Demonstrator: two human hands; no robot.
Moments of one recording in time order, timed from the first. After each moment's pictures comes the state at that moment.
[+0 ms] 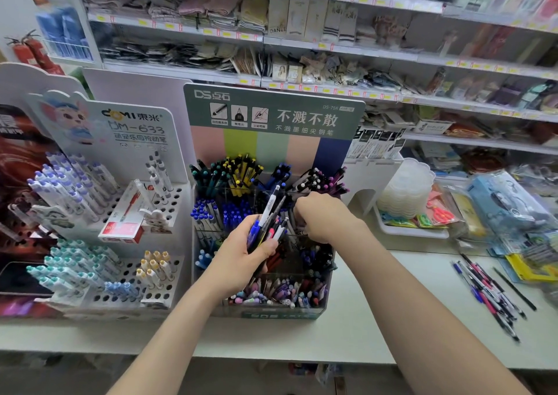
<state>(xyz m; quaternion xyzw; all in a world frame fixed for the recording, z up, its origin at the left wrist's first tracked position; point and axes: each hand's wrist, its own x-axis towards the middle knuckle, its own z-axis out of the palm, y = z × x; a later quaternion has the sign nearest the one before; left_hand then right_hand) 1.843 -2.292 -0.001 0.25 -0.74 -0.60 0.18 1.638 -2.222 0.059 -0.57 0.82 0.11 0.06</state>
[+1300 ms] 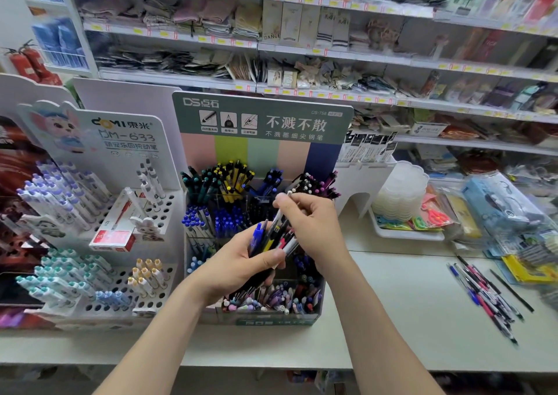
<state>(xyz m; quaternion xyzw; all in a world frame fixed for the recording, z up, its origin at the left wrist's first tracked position) 1.833 -2.290 0.021 0.13 -0.68 -0.71 0.08 1.681 -2.195 0.062 -0.34 0.71 -0.58 0.19</state>
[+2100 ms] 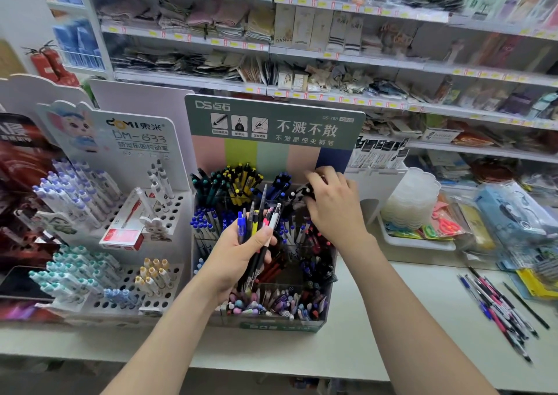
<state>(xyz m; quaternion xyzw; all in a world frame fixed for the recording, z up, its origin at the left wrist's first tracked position) 1.827 -2.293 0.016 0.30 -0.59 -0.72 0.21 1.604 -2.223 0.040 -0.50 0.83 -0.14 -0.20</state>
